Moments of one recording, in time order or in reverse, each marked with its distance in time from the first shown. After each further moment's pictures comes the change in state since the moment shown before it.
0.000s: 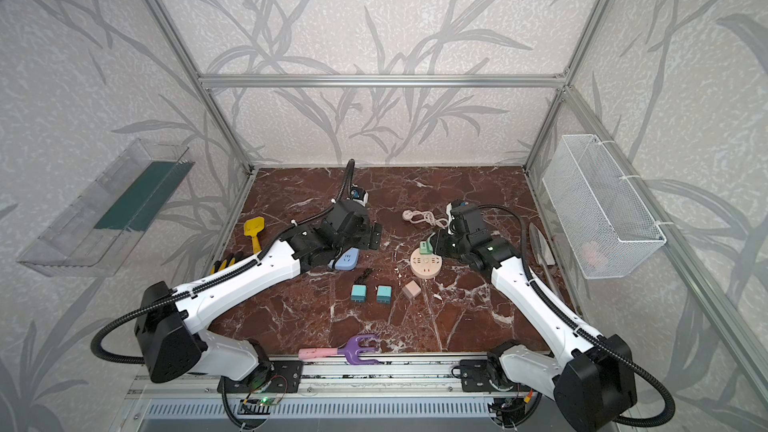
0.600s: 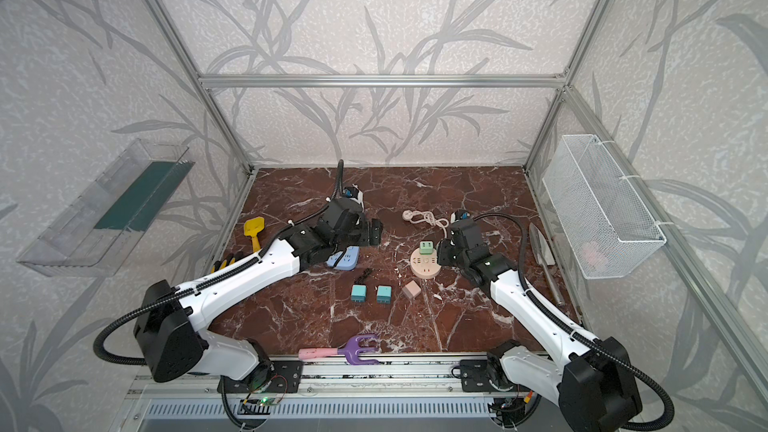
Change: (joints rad) left arm 0.065 -0.002 -0.047 0.063 0.167 -0.163; right arm 0.018 -0.036 -0.163 0.150 0.154 -0.078
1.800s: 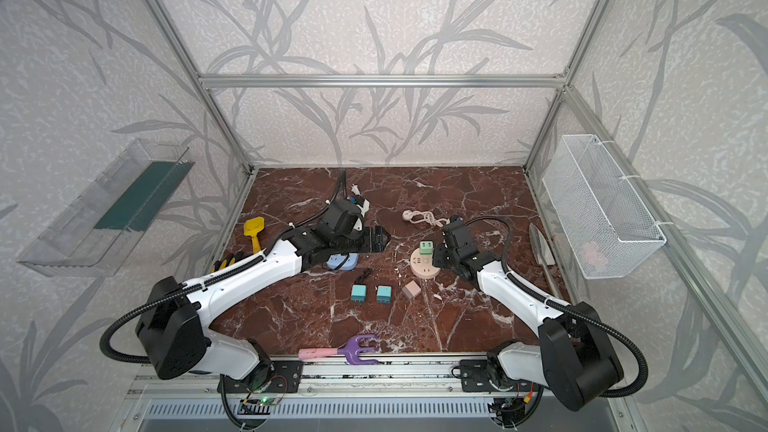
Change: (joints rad) left arm 0.015 0.018 -0.058 0.056 0.251 -0.065; right arm 0.003 0.168 -0.034 0.104 -0.001 0.047
